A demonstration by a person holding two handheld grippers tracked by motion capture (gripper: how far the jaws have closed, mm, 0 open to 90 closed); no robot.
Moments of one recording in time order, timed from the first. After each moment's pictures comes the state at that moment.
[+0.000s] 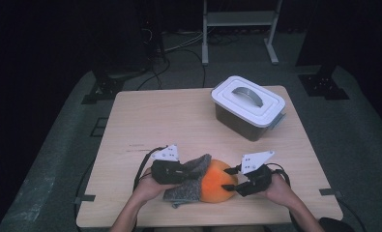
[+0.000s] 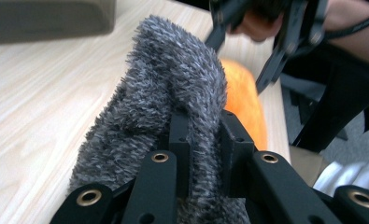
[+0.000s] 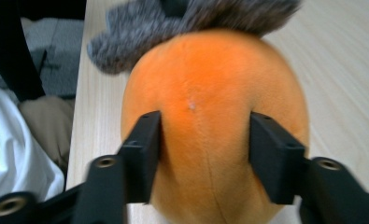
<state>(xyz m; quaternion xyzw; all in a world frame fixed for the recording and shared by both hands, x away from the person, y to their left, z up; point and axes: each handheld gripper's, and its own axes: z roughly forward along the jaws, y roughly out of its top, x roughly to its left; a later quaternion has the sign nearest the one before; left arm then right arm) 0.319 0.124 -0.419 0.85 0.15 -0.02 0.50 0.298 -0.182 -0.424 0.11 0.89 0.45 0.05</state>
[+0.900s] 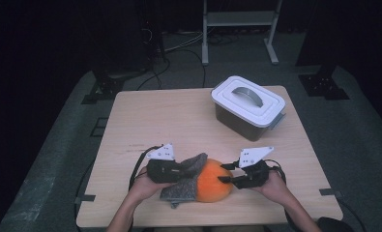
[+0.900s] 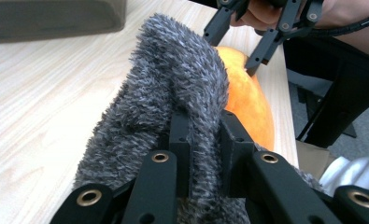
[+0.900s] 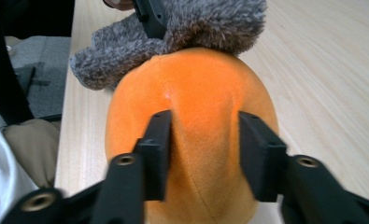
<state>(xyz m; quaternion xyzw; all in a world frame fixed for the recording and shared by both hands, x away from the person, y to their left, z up) 0.320 0.133 -0.414 0.85 0.15 -0.01 0.50 0.304 -0.174 -0.416 0.13 0.87 0.46 0.07</state>
